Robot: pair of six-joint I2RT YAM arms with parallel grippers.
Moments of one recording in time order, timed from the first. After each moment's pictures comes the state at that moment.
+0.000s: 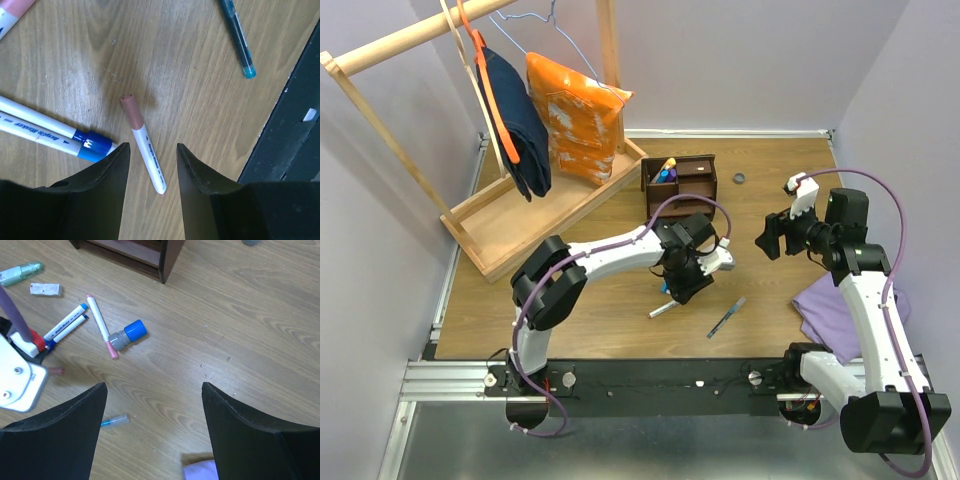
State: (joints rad) left arm -0.97 1.92 1.47 -0.76 0.34 0.24; right arm -0.05 0.96 0.91 -0.63 -0.49 -0.31
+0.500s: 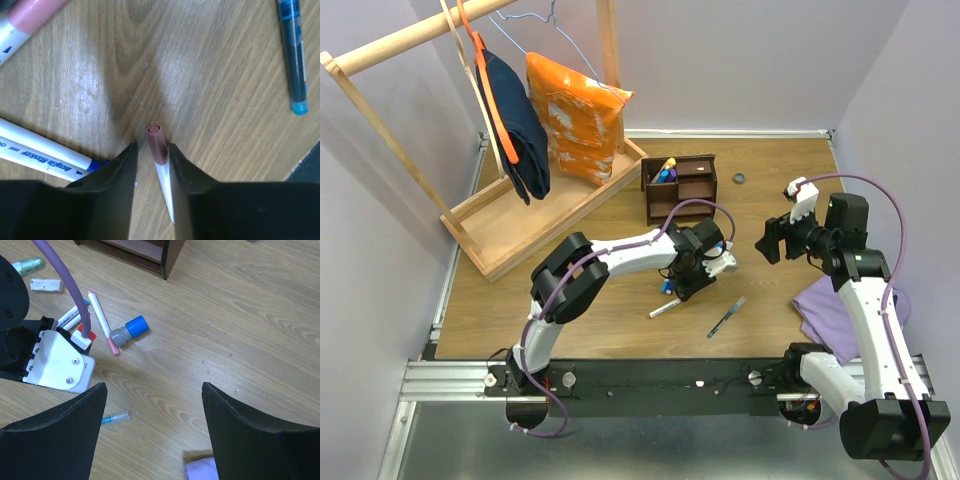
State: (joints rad) left arm -0.99 2.06 1.52 -0.73 0.25 0.20; right arm -0.05 0.92 0.88 -0.63 -0.49 -0.31
